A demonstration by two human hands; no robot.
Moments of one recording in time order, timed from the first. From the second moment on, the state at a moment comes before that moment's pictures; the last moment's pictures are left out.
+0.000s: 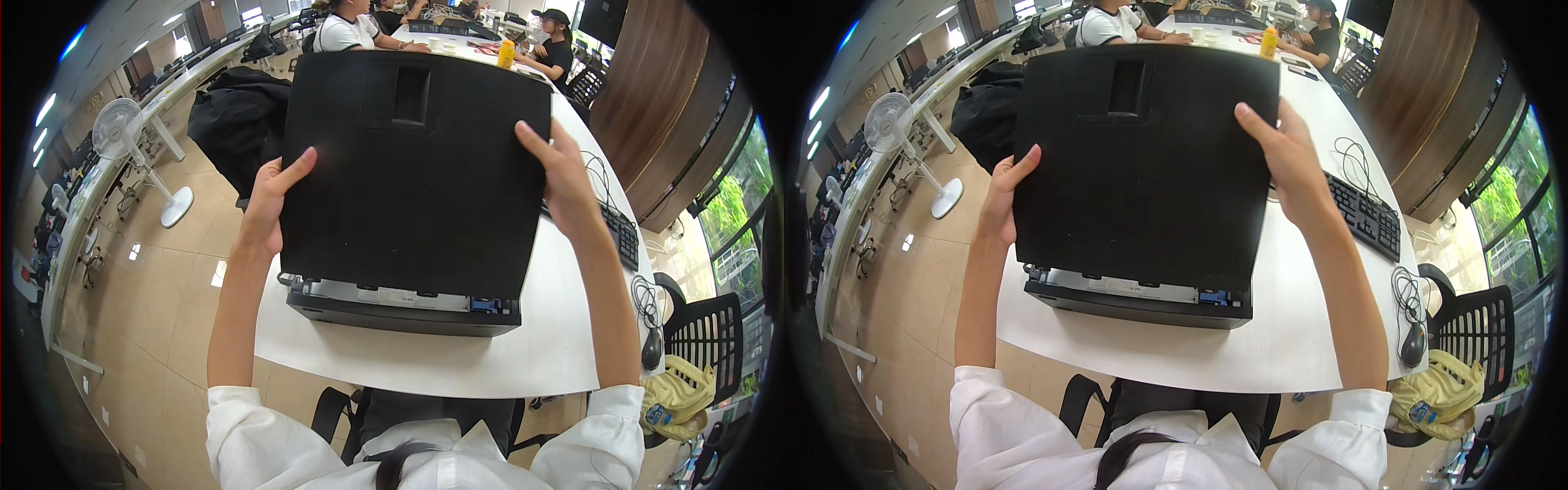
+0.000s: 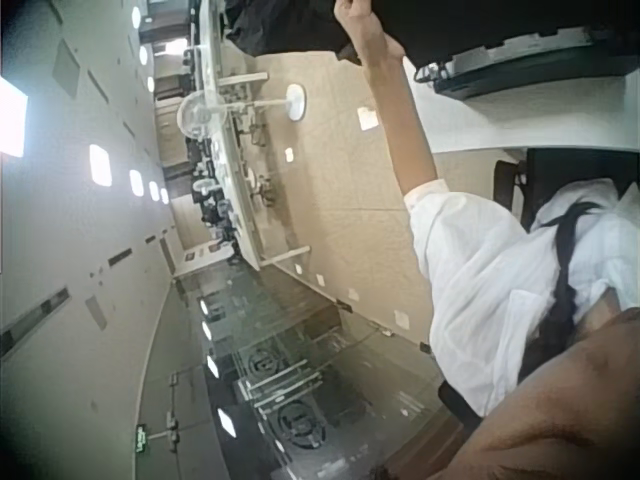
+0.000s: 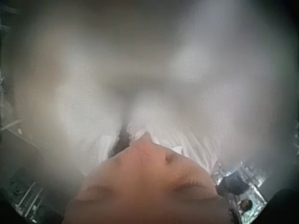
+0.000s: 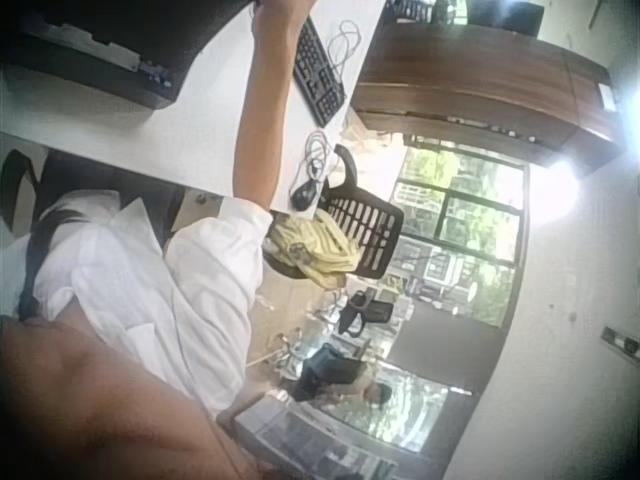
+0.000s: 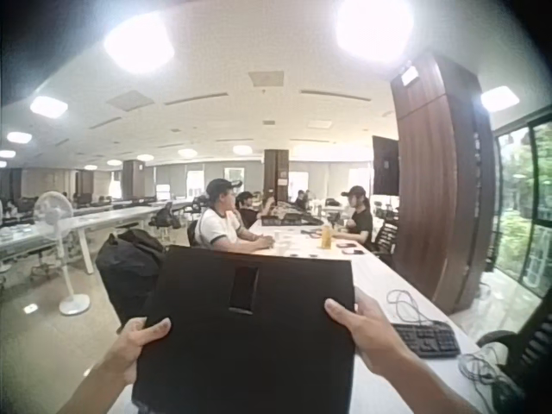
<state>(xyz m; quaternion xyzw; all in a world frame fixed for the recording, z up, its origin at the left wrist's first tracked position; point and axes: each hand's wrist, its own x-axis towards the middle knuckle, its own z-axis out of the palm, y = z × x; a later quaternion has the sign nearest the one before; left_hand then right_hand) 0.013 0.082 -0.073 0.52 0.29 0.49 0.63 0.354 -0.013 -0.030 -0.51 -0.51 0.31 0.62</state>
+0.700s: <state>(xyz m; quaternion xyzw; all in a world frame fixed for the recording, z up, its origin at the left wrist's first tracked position) 0.012 0.087 -0.114 0.52 0.37 0.44 0.63 0.351 0.003 -0.064 -0.54 -0.46 0.39 0.58</state>
